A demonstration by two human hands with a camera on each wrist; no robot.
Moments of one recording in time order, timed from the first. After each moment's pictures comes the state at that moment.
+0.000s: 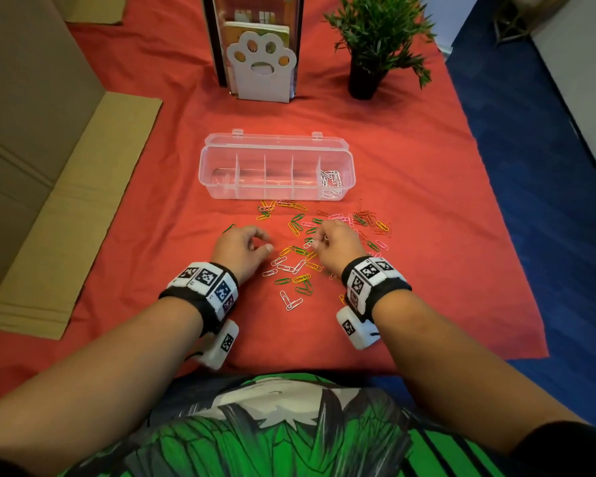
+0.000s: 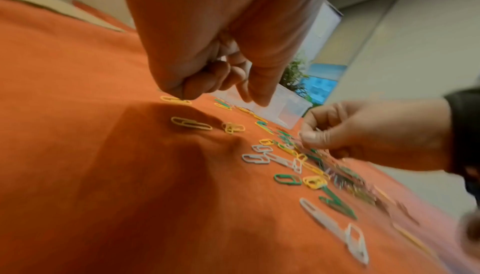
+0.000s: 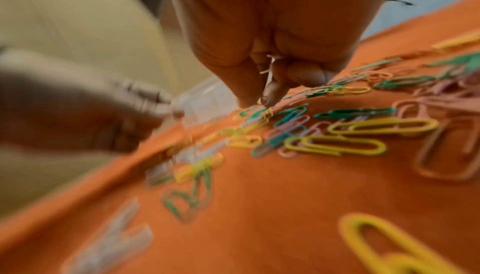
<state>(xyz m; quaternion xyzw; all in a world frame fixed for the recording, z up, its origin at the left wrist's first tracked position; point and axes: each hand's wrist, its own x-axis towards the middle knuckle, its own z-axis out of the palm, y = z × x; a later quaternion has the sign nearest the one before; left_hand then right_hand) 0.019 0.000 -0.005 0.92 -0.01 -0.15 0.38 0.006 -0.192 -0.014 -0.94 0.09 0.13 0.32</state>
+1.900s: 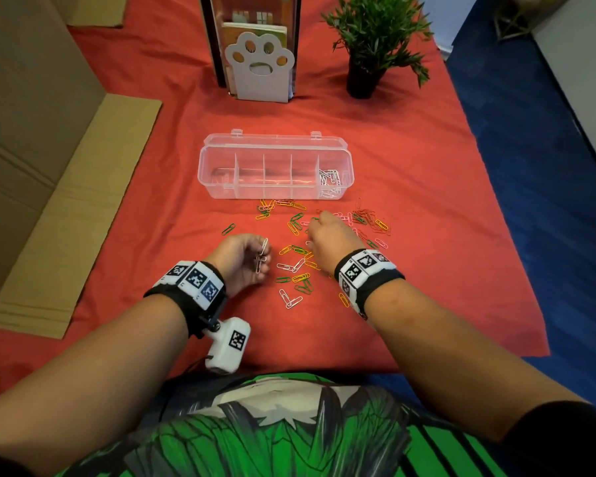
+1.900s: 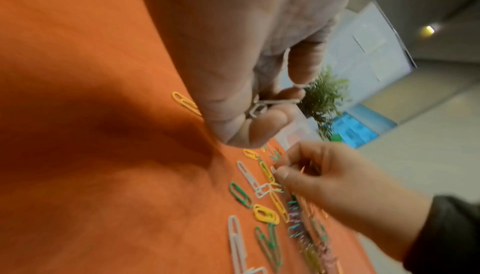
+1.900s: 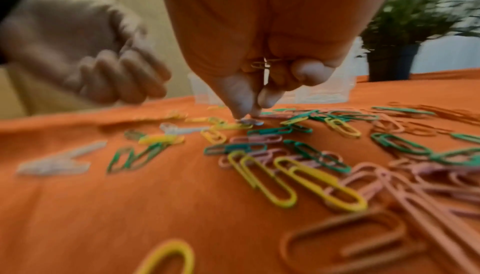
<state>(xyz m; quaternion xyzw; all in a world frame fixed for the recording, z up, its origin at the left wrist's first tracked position) 0.012 0.000 0.012 0.56 0.19 -0.41 0.69 0.014 -0.190 -0.013 -0.98 -0.08 0.12 0.11</state>
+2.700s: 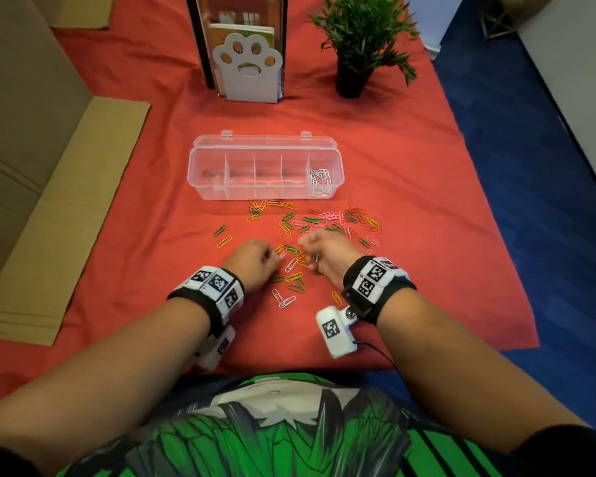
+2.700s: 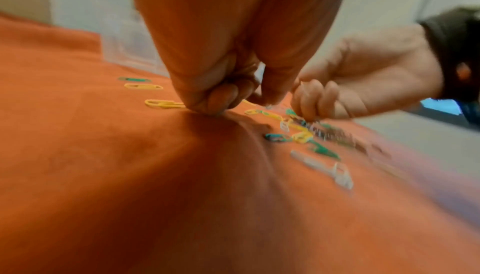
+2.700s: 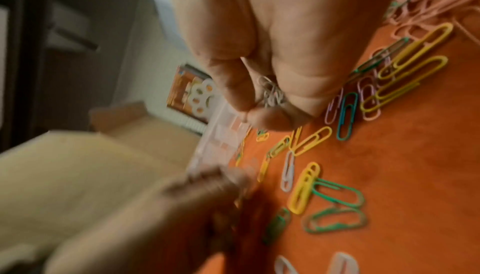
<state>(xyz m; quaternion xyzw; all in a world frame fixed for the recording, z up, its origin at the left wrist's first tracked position) 0.010 -0.021 -0.015 0.93 -0.12 -0.24 0.27 -0.006 -0.185 0.001 -0.63 0.26 0.24 0.69</state>
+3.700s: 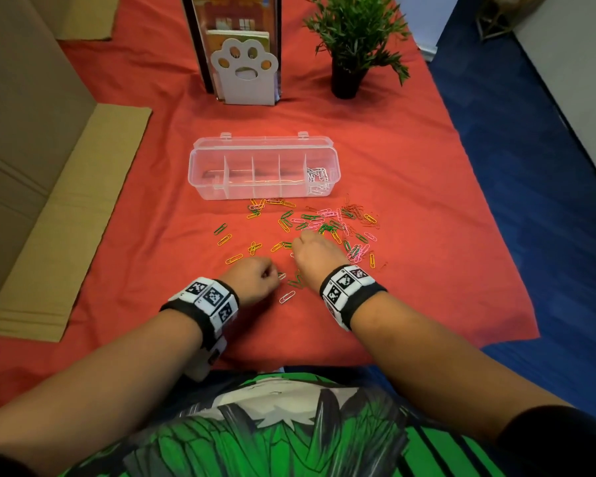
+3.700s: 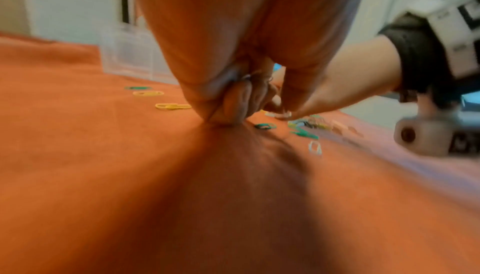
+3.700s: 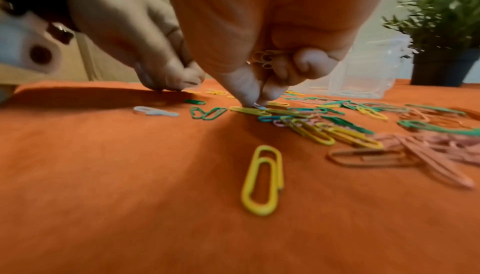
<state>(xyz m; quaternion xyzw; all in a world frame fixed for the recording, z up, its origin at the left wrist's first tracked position) -0.017 -0.013 -0.010 0.91 -0.17 -0.30 0.25 -0.027 -0.172 -0.001 -0.98 -0.12 0.14 0.04</state>
